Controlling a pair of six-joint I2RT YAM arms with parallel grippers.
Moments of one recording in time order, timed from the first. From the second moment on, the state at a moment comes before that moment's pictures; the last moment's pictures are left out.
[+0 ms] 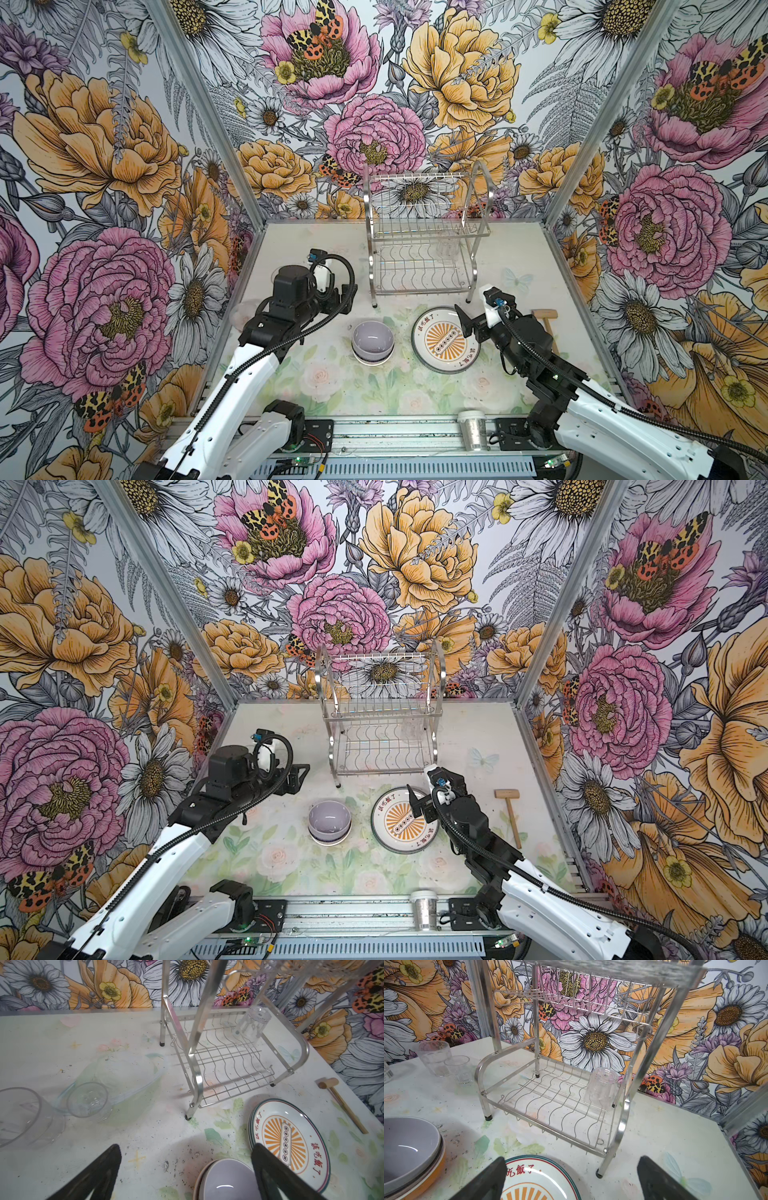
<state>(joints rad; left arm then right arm) -0.32 0.88 0.81 -0.44 0.15 -0.14 0.72 0.68 0.39 0.08 0.31 -0.09</state>
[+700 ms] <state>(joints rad) -0.51 1.28 0.74 -0.01 0.01 -0.19 0.66 0.88 0.35 0.35 0.30 -0.05</state>
